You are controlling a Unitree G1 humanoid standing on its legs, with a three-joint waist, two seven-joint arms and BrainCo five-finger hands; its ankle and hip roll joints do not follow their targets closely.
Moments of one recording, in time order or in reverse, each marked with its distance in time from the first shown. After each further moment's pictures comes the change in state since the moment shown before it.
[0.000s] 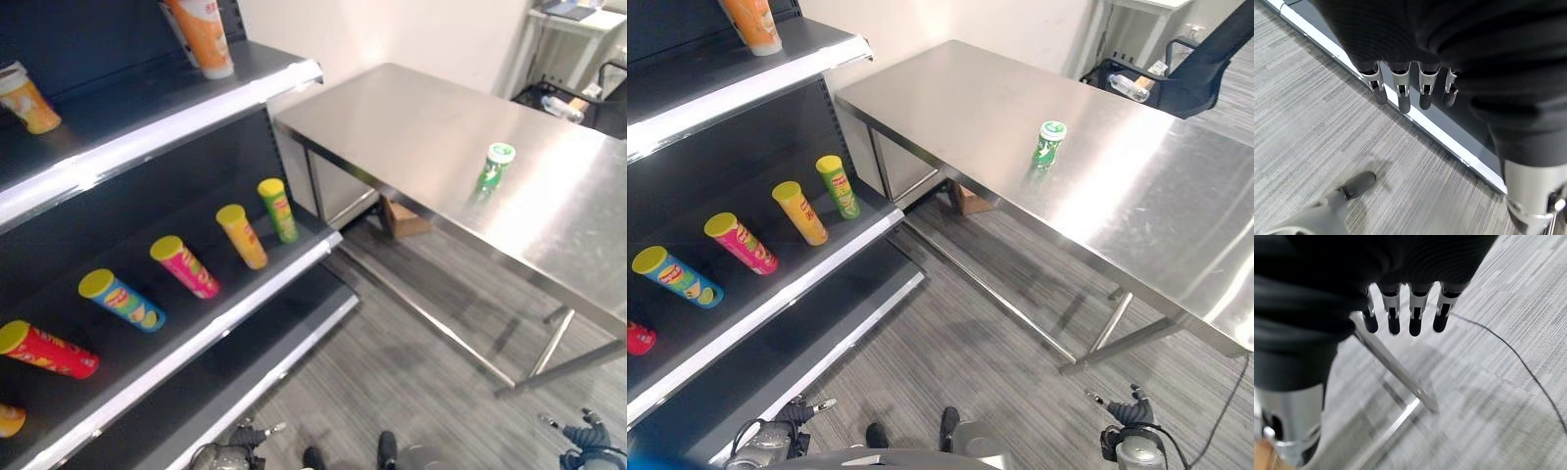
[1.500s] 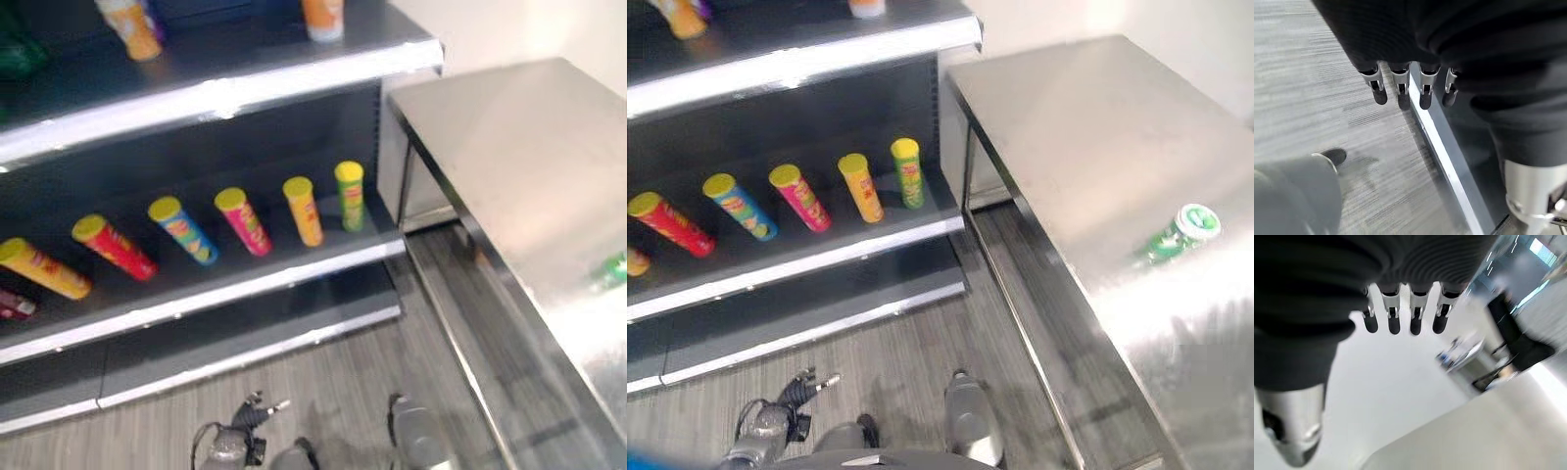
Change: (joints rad) left arm 0.037 0.009 -0.001 -0.211 -0.019 -0.011 -0.092; right arm 0.084 -0.531 -0.553 -0.543 0.131 -0.056 0.069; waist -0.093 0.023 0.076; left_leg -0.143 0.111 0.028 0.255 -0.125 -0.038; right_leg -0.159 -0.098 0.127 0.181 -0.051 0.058
